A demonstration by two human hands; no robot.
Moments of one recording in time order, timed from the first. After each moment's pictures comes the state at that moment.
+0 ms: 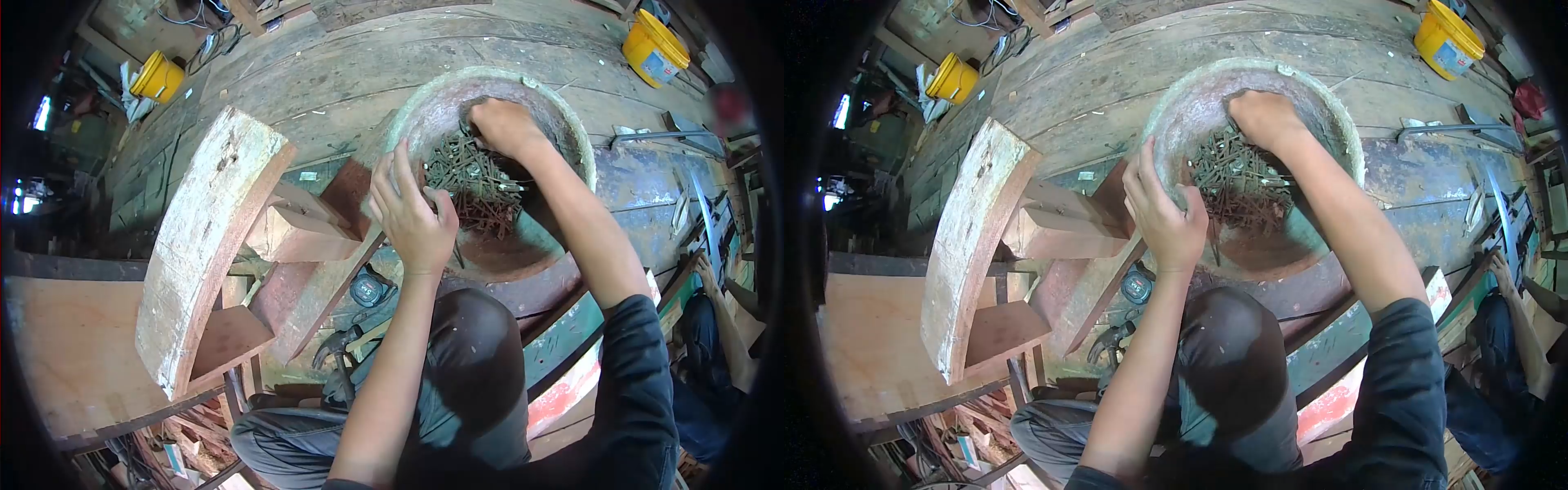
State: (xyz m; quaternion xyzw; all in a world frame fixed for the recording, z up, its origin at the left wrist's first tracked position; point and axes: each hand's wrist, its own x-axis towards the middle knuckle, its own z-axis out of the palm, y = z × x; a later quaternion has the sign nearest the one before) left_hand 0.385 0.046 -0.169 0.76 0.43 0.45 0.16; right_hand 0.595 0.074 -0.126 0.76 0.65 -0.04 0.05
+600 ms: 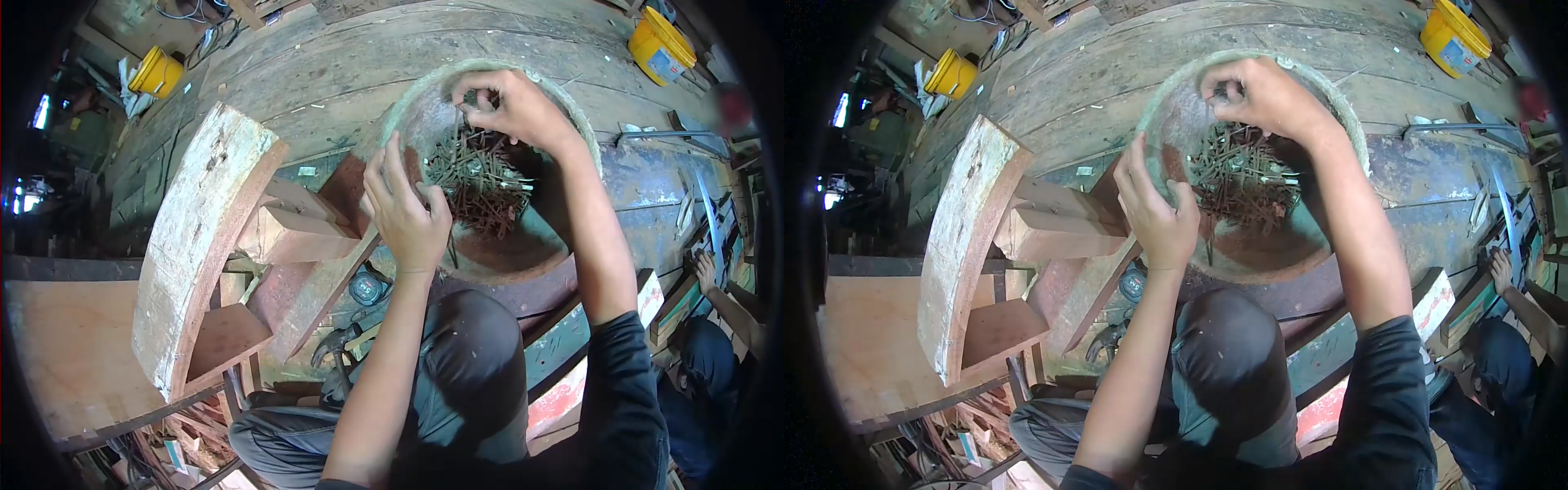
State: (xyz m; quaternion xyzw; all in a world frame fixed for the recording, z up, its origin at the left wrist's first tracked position) left_hand 0.381 0.053 -0.170 0.76 0.45 0.43 0.17; right_hand 0.597 0.060 -0.089 0.64 0.69 -0.15 -0.30
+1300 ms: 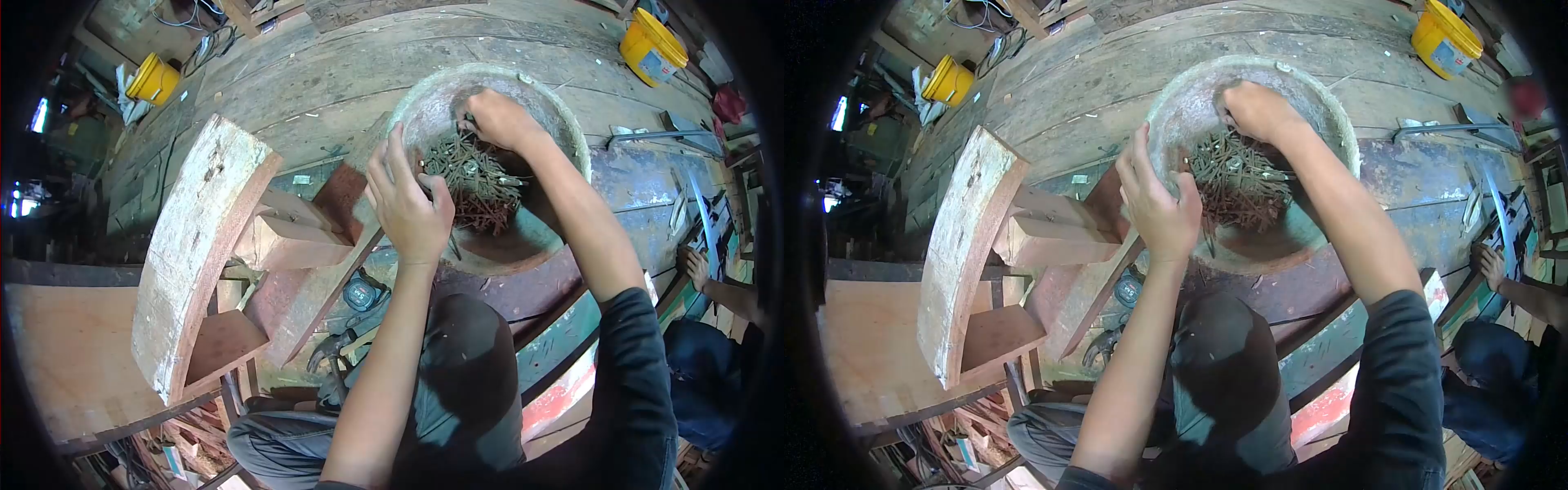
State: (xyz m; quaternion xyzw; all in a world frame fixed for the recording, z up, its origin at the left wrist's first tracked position) left_hand 0.403 0.057 -0.157 0.76 0.45 0.44 0.17; right_hand 0.627 0.087 -0.143 0.70 0.70 -0.08 -0.05
